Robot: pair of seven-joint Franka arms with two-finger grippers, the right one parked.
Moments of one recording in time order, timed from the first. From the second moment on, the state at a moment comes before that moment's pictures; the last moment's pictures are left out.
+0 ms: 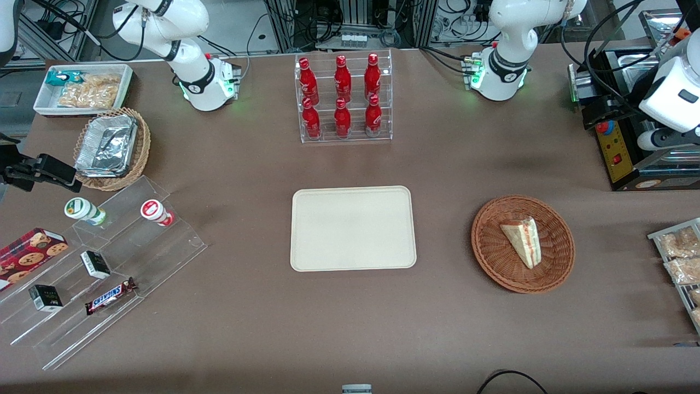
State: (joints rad) arm 0.16 0.02 -0.27 -1.43 0.06 1.22 -0.18
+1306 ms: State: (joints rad) arm 0.17 0.29 -0.24 -1.78 0.07 1.83 -0.47
